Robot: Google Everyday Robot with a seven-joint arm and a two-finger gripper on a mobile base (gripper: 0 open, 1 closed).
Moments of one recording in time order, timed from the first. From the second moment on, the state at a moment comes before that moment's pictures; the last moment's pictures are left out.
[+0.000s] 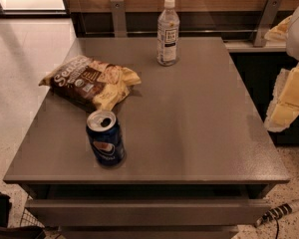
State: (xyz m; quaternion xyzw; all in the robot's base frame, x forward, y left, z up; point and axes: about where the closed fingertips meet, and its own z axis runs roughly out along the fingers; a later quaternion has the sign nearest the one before) arm 0.438 -0.214 0.985 -0.60 0.78 -0.05 0.17
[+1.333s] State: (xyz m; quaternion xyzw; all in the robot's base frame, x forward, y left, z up) arm 0.457 -0.140 0.937 -0.65 0.68 0.13 0.31
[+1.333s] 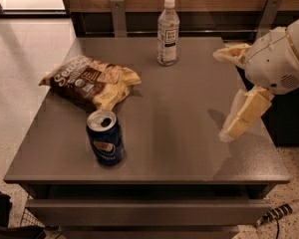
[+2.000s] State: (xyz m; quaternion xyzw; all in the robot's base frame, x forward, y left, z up) arm 0.448 -0.084 0.907 -0.64 0.61 0.29 0.37
